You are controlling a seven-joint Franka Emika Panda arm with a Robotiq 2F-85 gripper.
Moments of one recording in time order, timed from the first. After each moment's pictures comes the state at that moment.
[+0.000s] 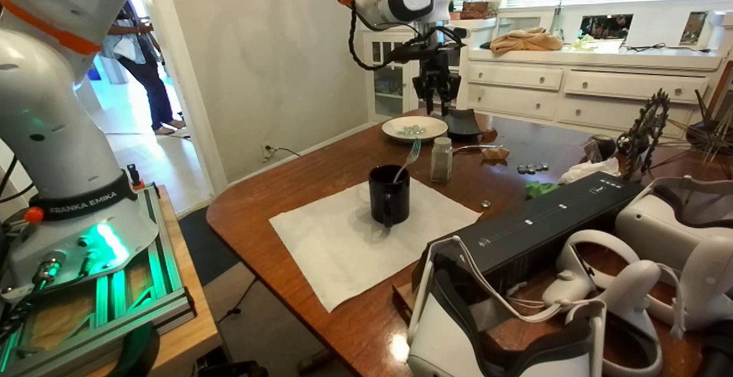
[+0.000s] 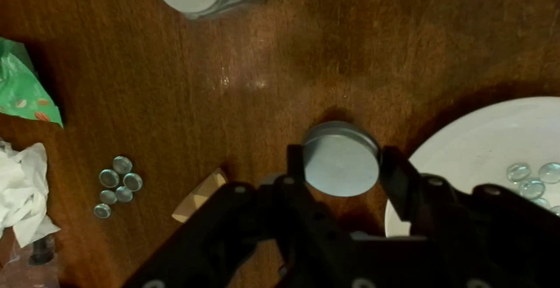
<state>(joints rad) -0.14 0.73 -0.08 -1.31 -0.09 2.12 -0.24</state>
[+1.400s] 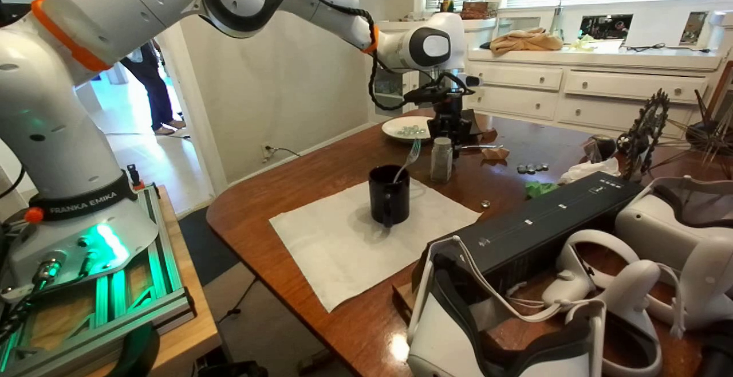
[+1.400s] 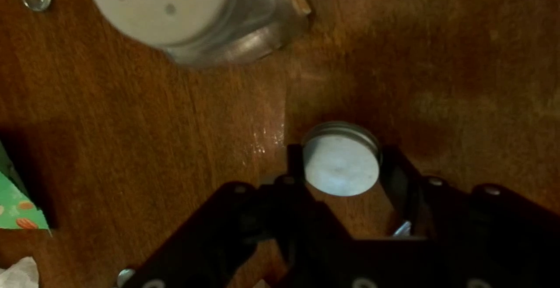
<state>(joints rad) -0.14 1.06 -0.15 -0.98 -0.12 1.99 -0.09</state>
